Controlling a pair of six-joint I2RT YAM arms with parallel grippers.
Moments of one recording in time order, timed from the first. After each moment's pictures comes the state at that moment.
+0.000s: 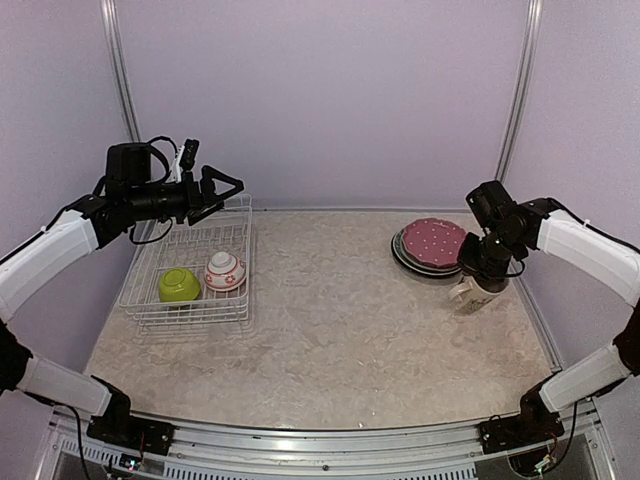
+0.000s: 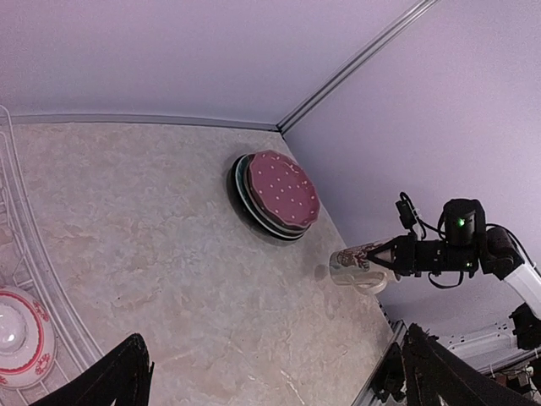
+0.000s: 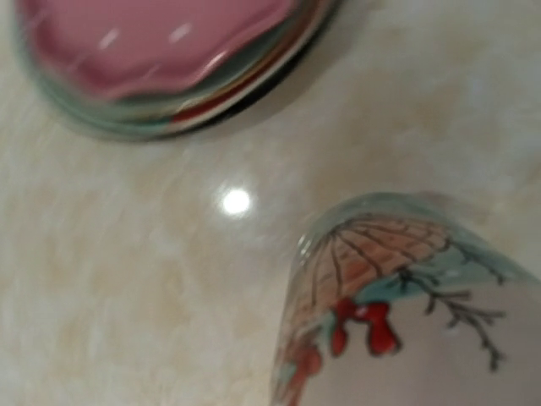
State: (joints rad) left arm -0.34 1.29 1.18 -0.21 0.57 -0.54; right arm 0.42 1.35 1.14 -0.86 0.19 0.86
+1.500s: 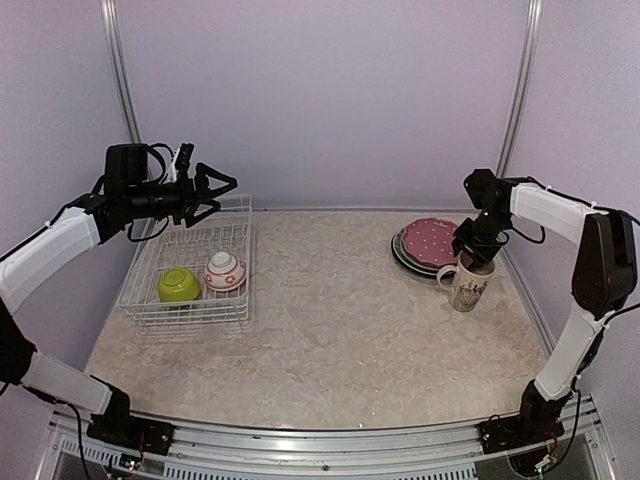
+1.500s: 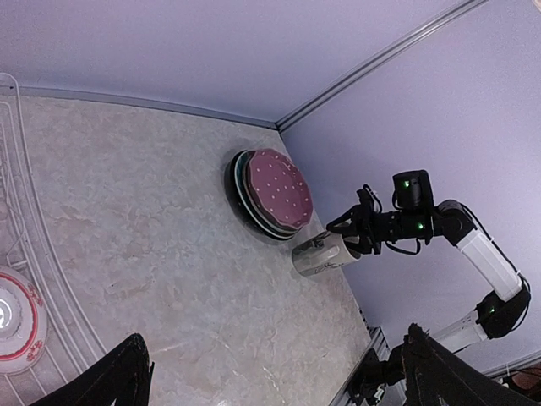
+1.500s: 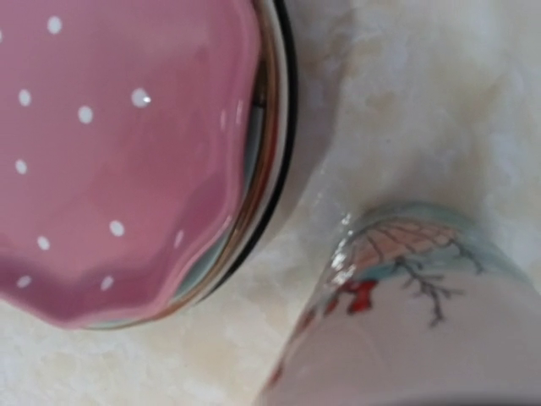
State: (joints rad) left arm -0.27 1.32 1.19 -0.21 0.65 -0.63; right arm 0.19 1.75 1.46 -0.92 0.02 1.00
